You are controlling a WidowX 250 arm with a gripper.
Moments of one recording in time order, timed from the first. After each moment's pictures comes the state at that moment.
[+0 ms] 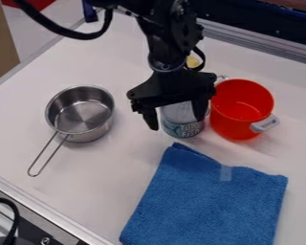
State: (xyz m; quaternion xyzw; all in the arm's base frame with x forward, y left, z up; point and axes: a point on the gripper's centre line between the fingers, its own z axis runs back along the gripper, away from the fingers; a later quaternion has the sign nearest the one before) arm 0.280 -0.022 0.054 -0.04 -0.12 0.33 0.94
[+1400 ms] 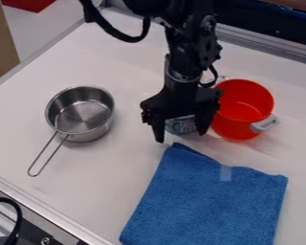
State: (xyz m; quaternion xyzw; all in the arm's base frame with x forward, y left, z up) arm 0.287 -0.025 0.024 0.02 -0.06 0.38 0.92
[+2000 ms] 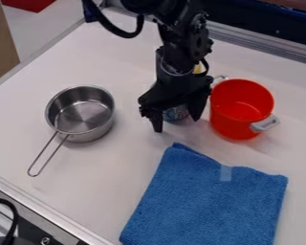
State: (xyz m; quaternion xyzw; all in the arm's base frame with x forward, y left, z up) arm 0.310 0.002 0.017 0.01 -0.10 0.45 0.89
